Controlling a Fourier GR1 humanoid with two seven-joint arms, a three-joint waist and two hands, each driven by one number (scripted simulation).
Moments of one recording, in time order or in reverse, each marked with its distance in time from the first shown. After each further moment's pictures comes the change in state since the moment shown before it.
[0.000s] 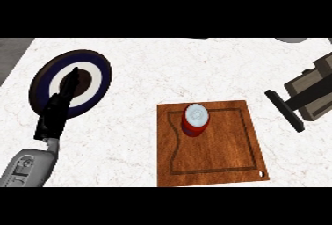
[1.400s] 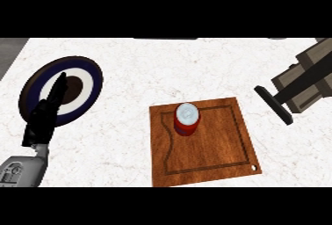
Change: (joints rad) left arm 0.056 0.010 0.067 -0.003 0.001 -0.020 -0.020; right arm -0.044 -0.262 -0.056 0.374 0.113 0.148 -0.177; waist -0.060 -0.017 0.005
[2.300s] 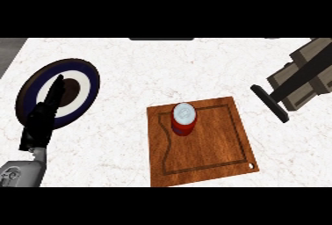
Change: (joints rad) left arm 0.031 -0.014 0.019 -0.041 -0.020 0.000 0.027; right arm 0.226 0.044 -0.192 -0.236 -0.196 -0.198 0.039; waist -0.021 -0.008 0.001
